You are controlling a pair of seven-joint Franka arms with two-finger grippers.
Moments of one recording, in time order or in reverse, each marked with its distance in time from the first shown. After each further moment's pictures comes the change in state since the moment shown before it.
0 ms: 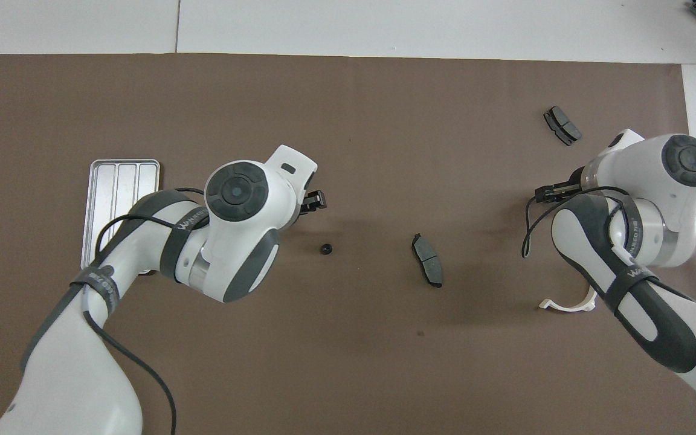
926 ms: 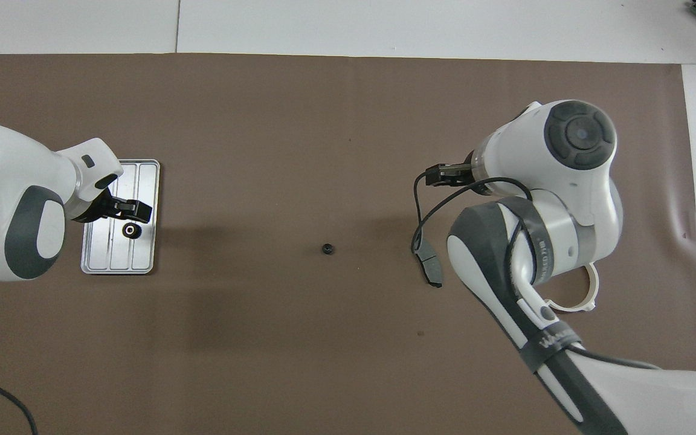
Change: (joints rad) left arm 0.439 -0.143 0.002 -0.179 0.000 -0.099 0.822; right arm 0.393 -0.071 0.014 0.209 0.014 -0.247 0.507
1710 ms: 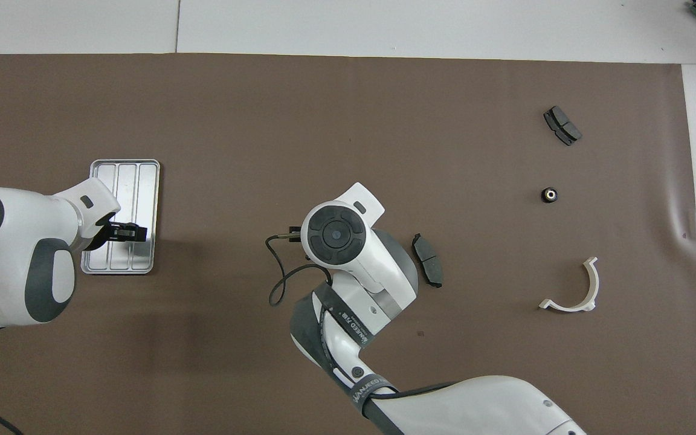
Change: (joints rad) left arm 0.031 -0.045 -0.001 -0.219 0.000 0.279 0.006; right arm 0.318 0.255 0.000 0.077 -0.039 0.179 0.372
